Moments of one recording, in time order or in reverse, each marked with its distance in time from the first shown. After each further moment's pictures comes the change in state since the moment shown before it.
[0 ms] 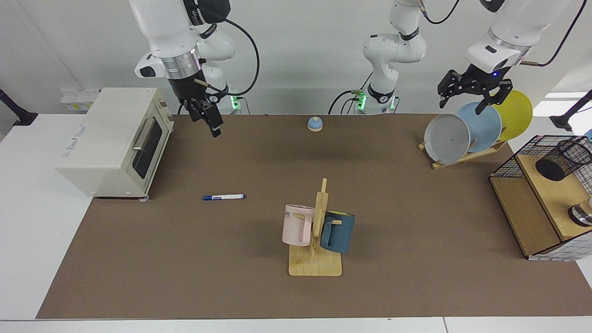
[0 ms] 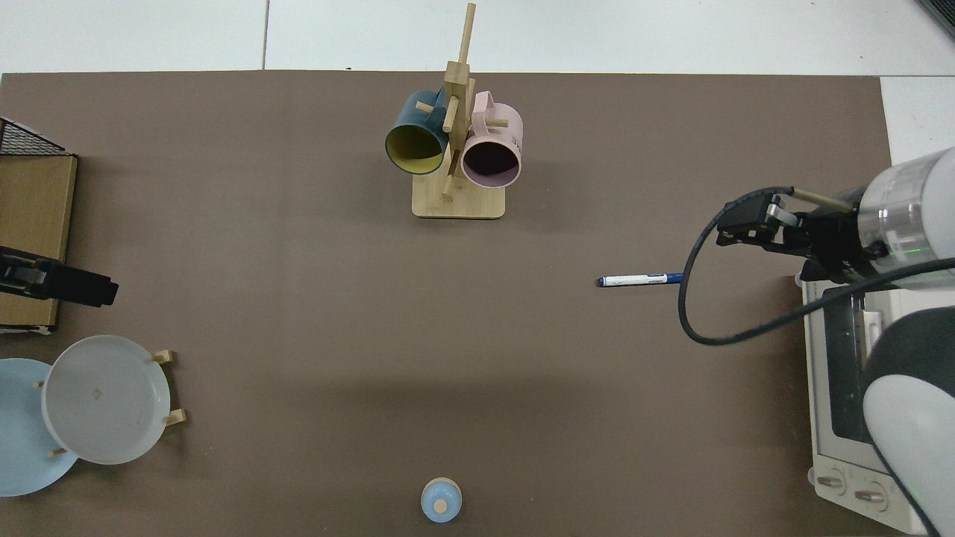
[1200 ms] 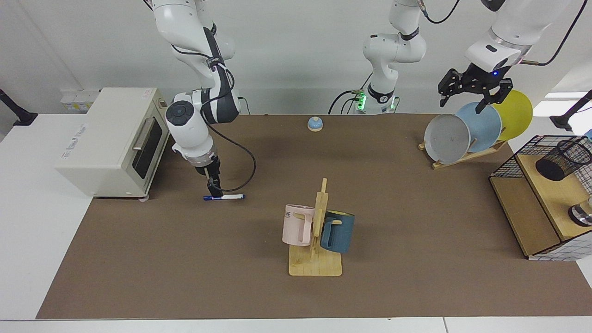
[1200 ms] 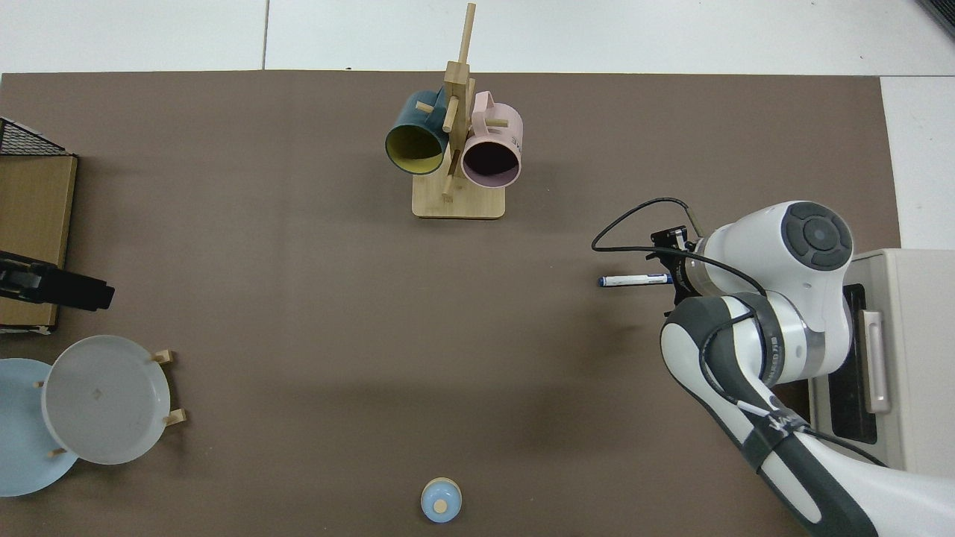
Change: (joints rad) left arm 0.001 -0.004 0.001 -0.002 0.000 -0.010 0.011; right arm -0.041 0.193 -0.013 -0.480 0.001 0.589 0.378
